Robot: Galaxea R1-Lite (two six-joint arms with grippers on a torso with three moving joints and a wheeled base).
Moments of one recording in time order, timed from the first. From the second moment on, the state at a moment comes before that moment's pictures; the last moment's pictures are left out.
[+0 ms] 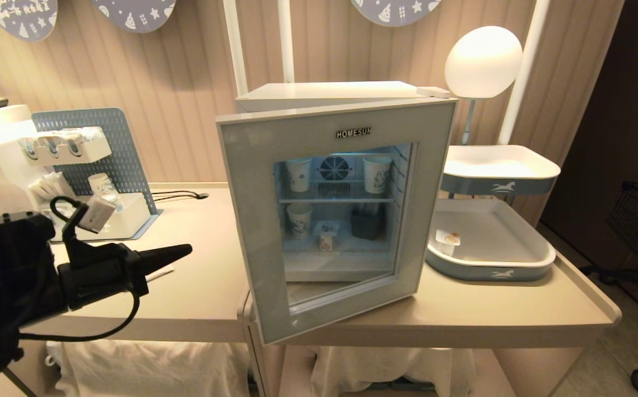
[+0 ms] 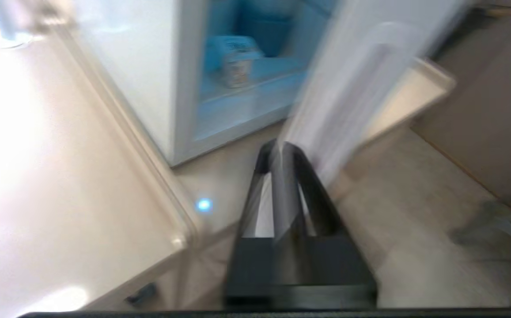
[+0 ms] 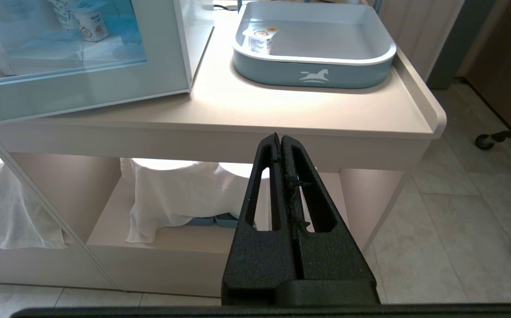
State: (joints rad) left arm 0.11 1.74 -0.52 -0.96 -0.84 -0.04; right arm 0.00 0.00 -0.06 0.17 0.02 -0.06
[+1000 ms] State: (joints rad) left arm -0.25 1.82 -0.55 -0.85 -0.78 -0.10; right arm 0.00 0.00 -0.06 0.17 0.02 -0.06
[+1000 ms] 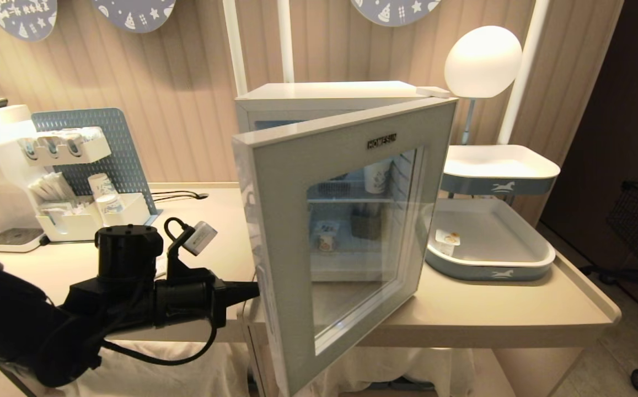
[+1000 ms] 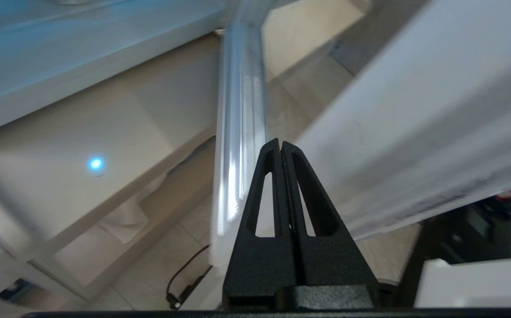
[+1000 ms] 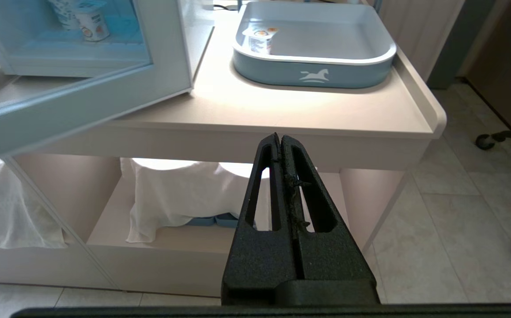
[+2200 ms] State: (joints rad) left arm -1.01 1.93 -0.98 -0.47 -0.48 -0.15; right arm 0.00 0.00 -0.06 0.17 0.02 -0.06
